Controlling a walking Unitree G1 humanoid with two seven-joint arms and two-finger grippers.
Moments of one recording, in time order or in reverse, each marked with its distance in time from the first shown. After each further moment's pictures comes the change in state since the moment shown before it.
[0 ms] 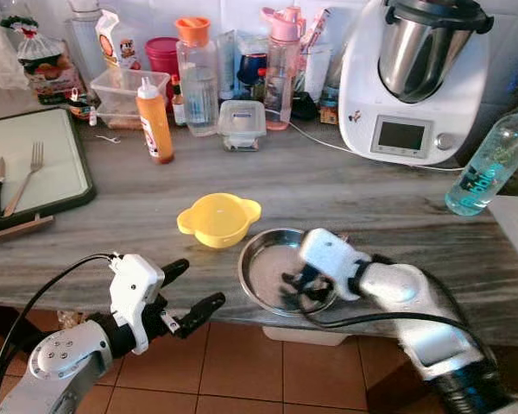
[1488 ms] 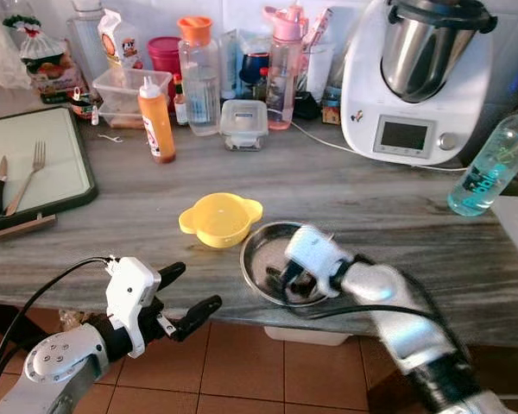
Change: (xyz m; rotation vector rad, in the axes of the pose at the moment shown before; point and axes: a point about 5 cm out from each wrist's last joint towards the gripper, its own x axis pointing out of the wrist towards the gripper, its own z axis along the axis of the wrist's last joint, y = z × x) left arm -0.004 0.001 -0.002 -0.009 0.012 0.009; right arm 0.010 -0.007 0.005 0.051 -0.096 -0.096
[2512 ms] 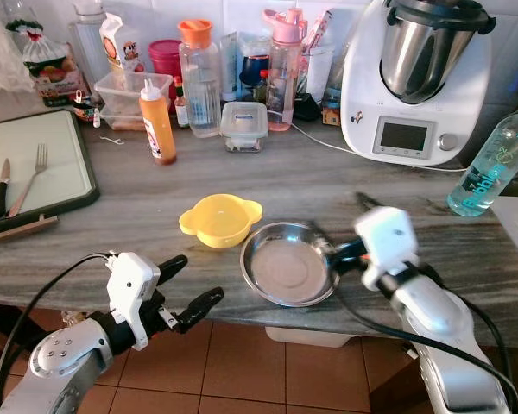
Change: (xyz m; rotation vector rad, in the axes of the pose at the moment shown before) left arm 0.007 0.003 0.001 -0.020 -0.065 -0.015; right arm -0.068 -0.011 0.015 0.197 -0.203 -0.492
